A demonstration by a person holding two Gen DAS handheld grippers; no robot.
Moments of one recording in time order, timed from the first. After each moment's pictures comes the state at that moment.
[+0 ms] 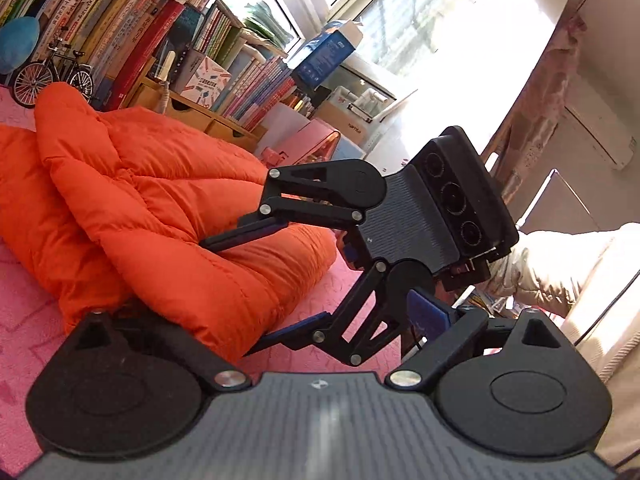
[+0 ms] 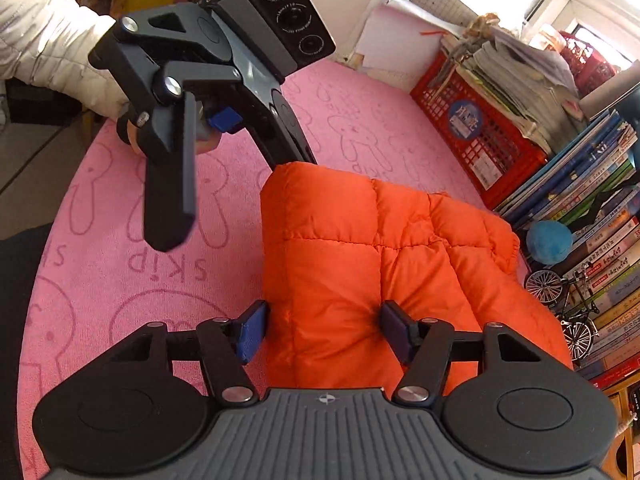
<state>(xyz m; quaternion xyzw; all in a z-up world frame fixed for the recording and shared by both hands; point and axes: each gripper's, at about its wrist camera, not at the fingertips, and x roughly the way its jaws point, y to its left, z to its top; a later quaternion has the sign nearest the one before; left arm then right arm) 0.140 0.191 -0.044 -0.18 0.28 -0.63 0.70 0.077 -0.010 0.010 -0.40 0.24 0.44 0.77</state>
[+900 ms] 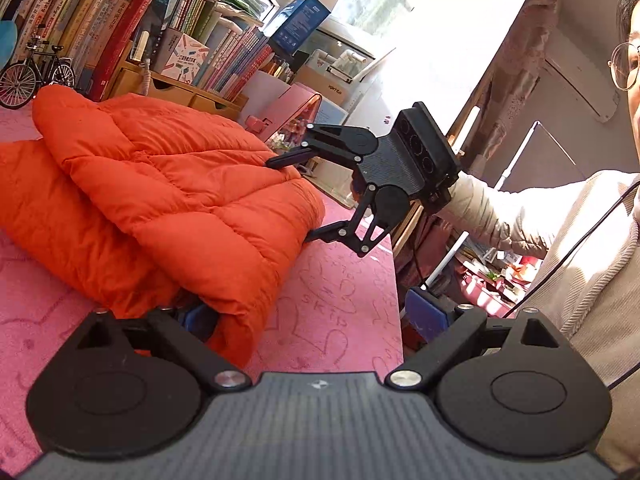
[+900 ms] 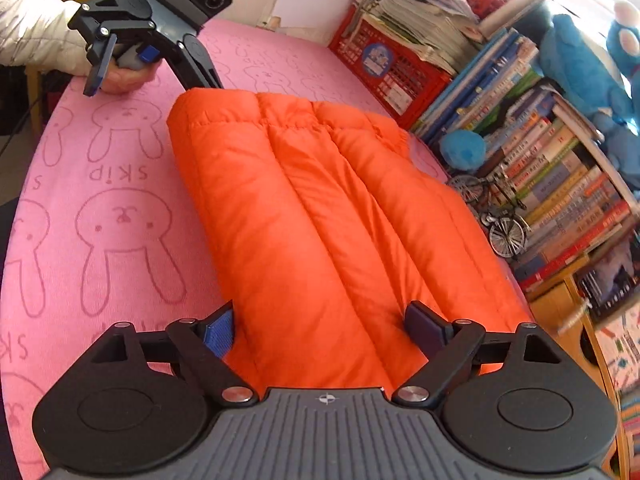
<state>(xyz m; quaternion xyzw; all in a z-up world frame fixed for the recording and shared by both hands) 0.138 0.203 -0.047 -0.11 0.31 -0.63 0.70 0.049 -0.115 0.010 -0.38 0.29 0.31 0.82</state>
